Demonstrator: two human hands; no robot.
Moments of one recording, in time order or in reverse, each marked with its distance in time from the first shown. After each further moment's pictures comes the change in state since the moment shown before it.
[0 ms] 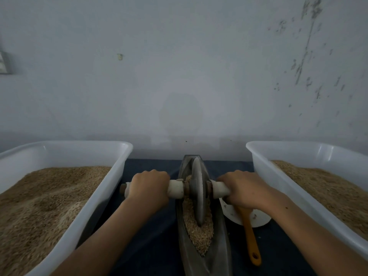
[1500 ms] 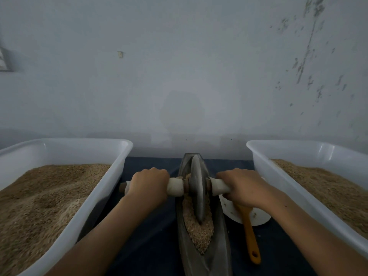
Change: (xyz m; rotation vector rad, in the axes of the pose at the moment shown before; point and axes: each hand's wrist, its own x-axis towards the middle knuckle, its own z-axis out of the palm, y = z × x) left_hand 0.002 -0.002 0.002 -0.026 -0.036 0.004; right_hand -0.003 -0.002 -0.001 -0.015 0.068 -0.029
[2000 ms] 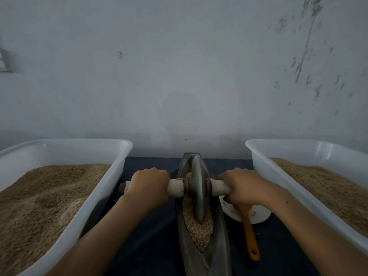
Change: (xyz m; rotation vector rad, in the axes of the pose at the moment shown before) left_hand 0.000 -0.001 0.001 0.033 0.017 0.053; right_hand -0.003 -0.001 -0.009 0.011 -0.137 0.014
